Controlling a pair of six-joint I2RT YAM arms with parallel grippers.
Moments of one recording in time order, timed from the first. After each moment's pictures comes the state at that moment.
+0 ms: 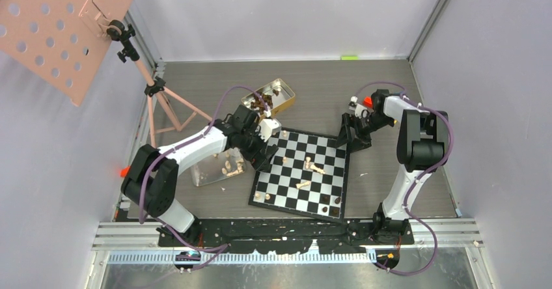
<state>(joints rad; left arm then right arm) -0.59 1.56 0.99 -0.50 0.37 0.24 -0.07 1.92 1.22 -0.90 -0.68 -0.16</state>
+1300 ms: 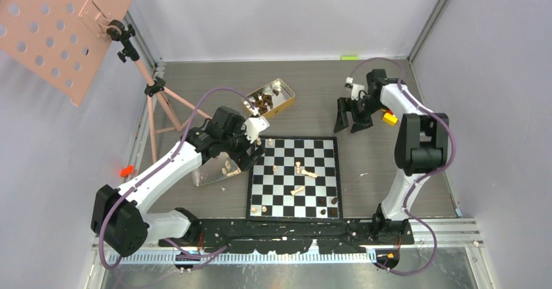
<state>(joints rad) -0.59 1.22 0.94 -0.61 0.23 0.35 0.02 1.93 1.42 -0.91 -0.52 -0.16</state>
